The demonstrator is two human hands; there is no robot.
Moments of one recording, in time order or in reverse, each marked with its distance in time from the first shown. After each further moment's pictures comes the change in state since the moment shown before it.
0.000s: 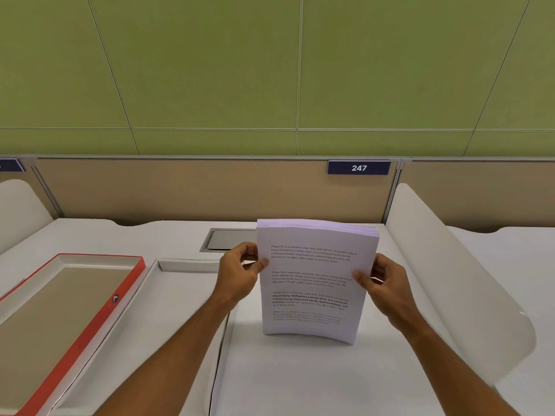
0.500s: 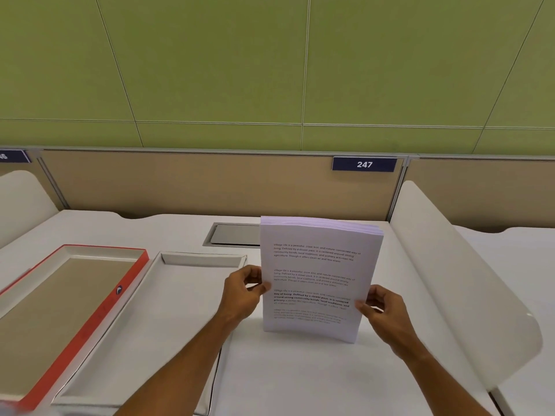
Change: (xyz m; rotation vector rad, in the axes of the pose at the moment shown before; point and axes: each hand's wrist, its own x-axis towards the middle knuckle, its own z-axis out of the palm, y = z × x) left_hand -0.025 -0.042 0.008 0.083 -0.045 -0.141; right_hand -0.031 0.051 0.002 -0.079 -0.052 0.163
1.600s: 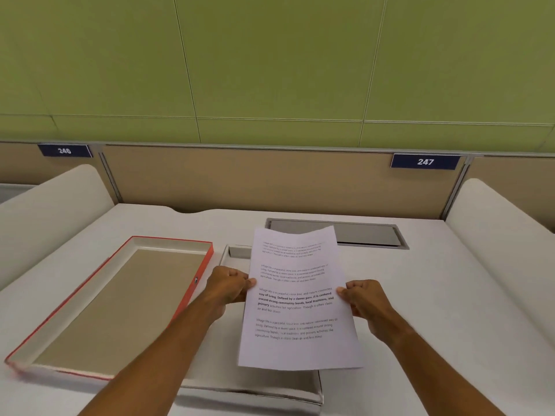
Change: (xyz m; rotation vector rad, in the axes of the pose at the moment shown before) left_hand 0.014 -0.063 -0.210 -0.177 0.011 -0.474; right_hand -0.019 -0.087 0.207 0.090 -0.164 0.299
